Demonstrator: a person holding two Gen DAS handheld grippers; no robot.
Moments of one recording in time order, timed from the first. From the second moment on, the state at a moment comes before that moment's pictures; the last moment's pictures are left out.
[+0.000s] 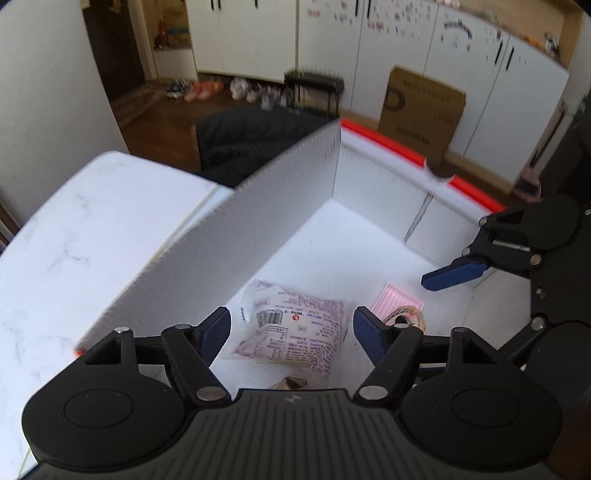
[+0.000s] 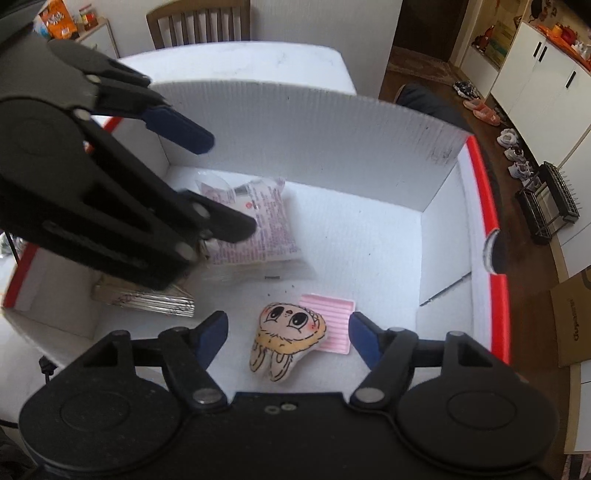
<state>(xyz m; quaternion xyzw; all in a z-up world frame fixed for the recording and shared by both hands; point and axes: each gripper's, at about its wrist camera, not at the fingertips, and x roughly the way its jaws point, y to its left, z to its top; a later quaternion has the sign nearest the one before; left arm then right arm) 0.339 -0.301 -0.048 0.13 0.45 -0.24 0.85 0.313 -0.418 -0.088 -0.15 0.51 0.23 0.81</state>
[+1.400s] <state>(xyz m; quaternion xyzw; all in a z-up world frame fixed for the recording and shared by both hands) 0.161 -0.113 0.023 0.01 0.34 -0.11 0.93 0.221 -0.343 -0.010 -0.03 0.41 0.22 0.88</state>
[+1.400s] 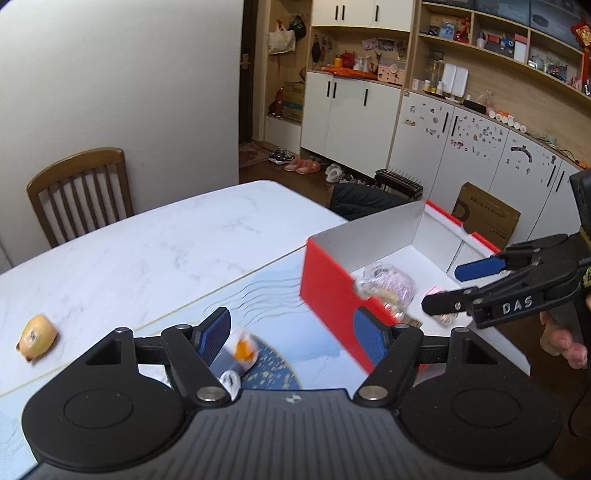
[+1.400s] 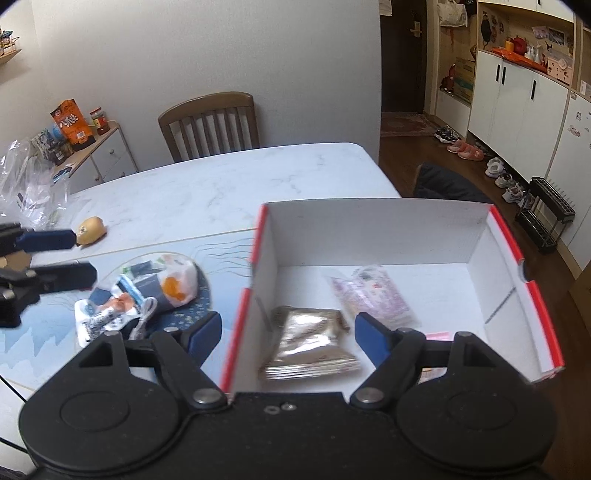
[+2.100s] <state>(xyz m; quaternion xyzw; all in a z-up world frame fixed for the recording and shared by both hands) 0.107 0.017 -0.018 -0.01 0.35 -0.05 0.93 0.186 -0.217 -0.022 -0.05 0.41 0.25 0.87</state>
